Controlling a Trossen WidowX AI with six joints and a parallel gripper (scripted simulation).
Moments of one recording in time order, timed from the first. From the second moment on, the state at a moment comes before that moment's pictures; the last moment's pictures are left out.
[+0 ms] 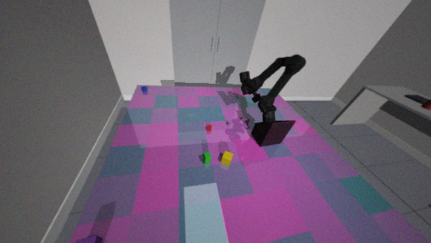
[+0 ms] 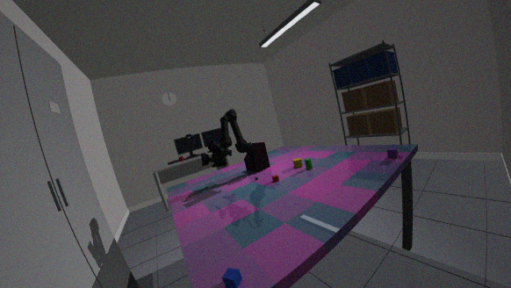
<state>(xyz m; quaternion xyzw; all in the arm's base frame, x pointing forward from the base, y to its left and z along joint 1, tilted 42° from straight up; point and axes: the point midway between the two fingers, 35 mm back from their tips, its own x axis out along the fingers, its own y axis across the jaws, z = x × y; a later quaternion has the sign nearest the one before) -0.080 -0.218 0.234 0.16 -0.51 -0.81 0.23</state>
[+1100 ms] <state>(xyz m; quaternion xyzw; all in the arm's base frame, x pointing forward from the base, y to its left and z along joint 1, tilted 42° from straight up) 0.150 -0.283 0.194 0.20 0.05 -0.77 0.60</state>
